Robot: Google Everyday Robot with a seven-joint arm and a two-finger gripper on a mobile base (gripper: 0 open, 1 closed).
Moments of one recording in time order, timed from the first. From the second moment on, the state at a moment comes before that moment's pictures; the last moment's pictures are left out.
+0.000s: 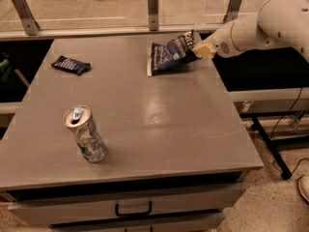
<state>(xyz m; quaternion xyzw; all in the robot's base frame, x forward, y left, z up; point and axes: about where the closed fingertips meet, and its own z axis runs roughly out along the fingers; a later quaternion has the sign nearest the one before) 0.727 -0.155 0.892 -0.42 0.78 0.08 0.45</state>
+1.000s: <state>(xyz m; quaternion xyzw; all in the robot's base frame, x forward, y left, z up) 0.627 -0.065 0.916 -0.56 0.69 0.18 0.42</state>
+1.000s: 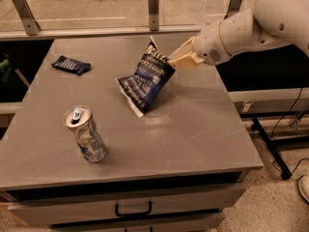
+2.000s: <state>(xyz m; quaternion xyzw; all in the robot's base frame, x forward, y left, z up) 0.568 -0.035 0.897 -0.62 0.66 0.22 0.36</state>
